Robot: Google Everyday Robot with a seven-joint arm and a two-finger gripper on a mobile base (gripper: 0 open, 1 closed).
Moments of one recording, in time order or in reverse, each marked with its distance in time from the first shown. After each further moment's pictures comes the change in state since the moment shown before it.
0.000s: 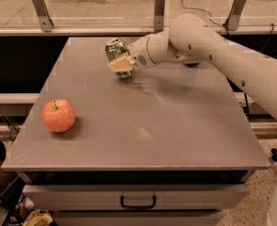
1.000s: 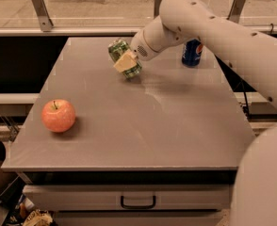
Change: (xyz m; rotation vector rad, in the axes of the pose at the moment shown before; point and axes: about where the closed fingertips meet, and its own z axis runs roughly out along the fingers) arm 0.016 -0.009 -0.010 -0.016 0.272 -0.015
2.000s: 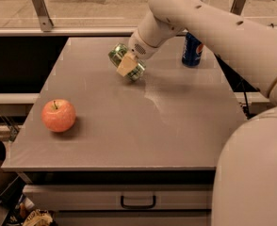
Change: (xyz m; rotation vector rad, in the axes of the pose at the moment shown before) arm 0.006 0.010 -0.007 -0.024 0.179 -0.018
